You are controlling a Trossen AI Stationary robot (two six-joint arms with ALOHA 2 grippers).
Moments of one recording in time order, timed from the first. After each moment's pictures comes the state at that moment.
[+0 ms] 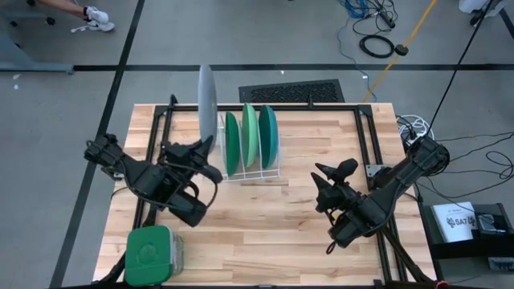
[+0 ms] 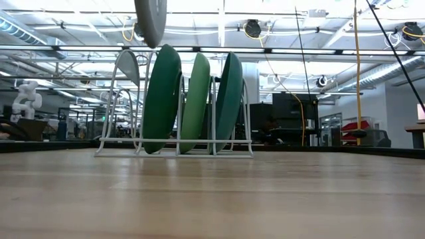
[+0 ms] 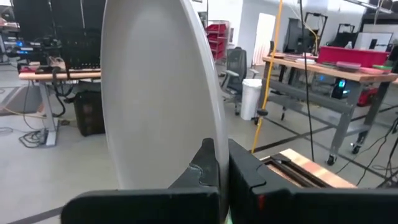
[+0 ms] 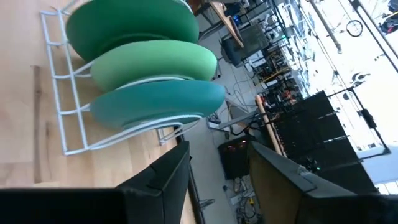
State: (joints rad) left arm -0.54 1.54 1.74 -1.57 -1.52 -1.49; right arm 0.70 1.56 1.44 -1.57 1.30 0.71
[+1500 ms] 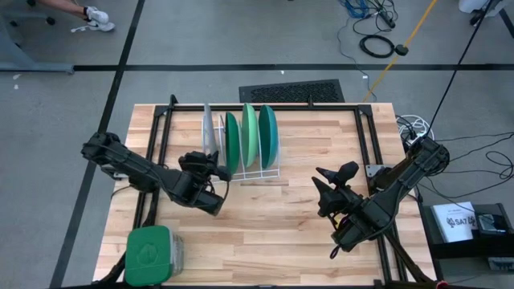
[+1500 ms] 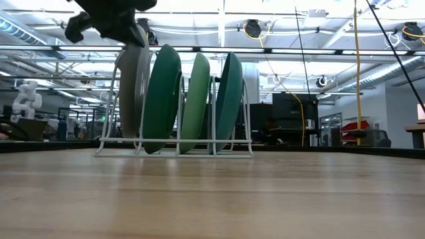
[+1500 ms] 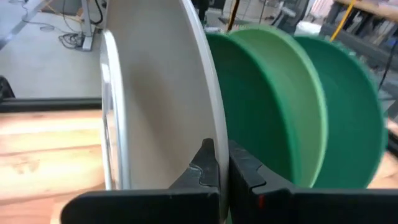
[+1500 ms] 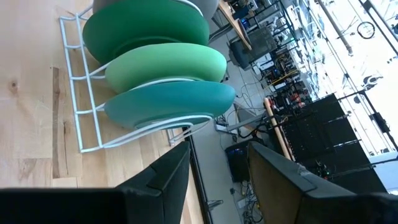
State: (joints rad) left arm -0.38 1.48 1.10 -1.14 -1.22 -1.77; right arm 0.73 1.56 1.44 -1.56 1.28 0.72
